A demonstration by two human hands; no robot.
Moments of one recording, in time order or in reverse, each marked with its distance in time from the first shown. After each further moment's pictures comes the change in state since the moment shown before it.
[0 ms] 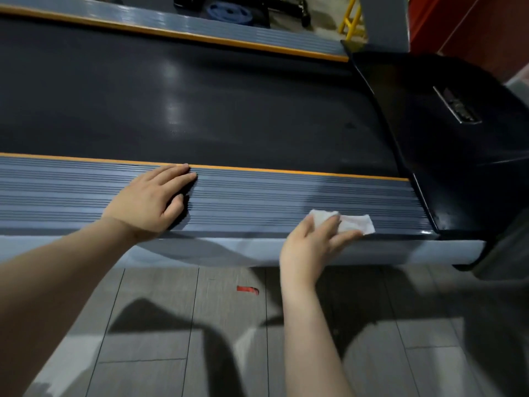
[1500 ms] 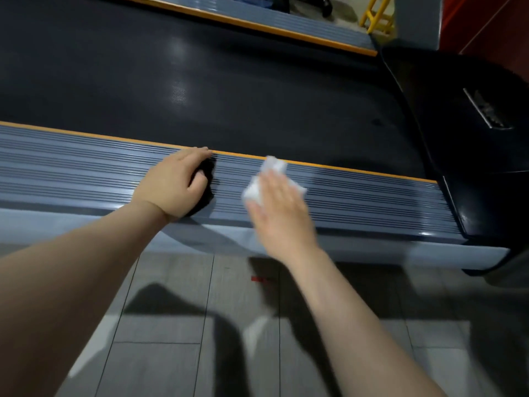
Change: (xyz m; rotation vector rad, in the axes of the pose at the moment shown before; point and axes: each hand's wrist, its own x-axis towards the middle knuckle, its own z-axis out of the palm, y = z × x) left_hand -0.001 0.002 -0.009 -0.238 0.098 -0.224; right_hand -0.016 -0.047 0.032 -0.645 -0.557 -1.049
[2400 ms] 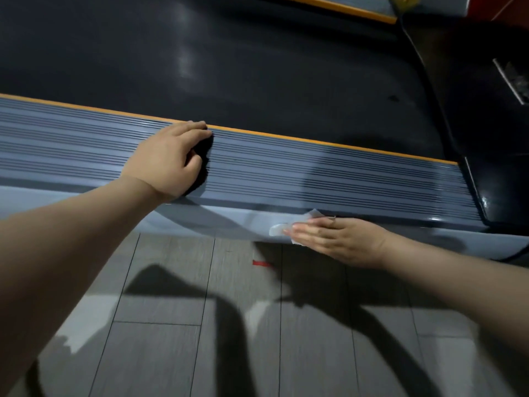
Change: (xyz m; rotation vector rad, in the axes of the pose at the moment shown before) left_hand 0.002 0.001 0.004 0.086 -0.013 0.012; right_hand -0.051 0.148 0.008 -0.859 0.005 -1.125
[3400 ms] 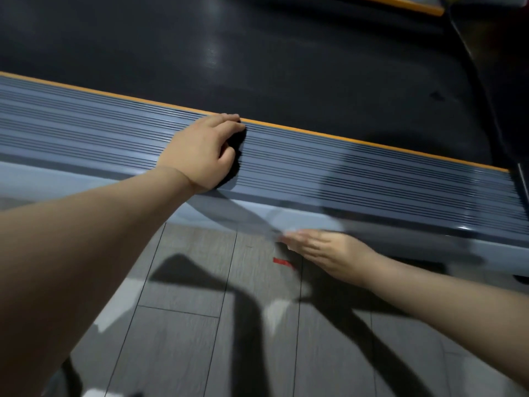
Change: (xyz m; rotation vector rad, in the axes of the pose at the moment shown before) left_hand 0.000 -0.001 0.000 0.000 -0.005 -0.011; right_hand 0.057 -0.046 0.006 -0.206 -0.002 -0.103
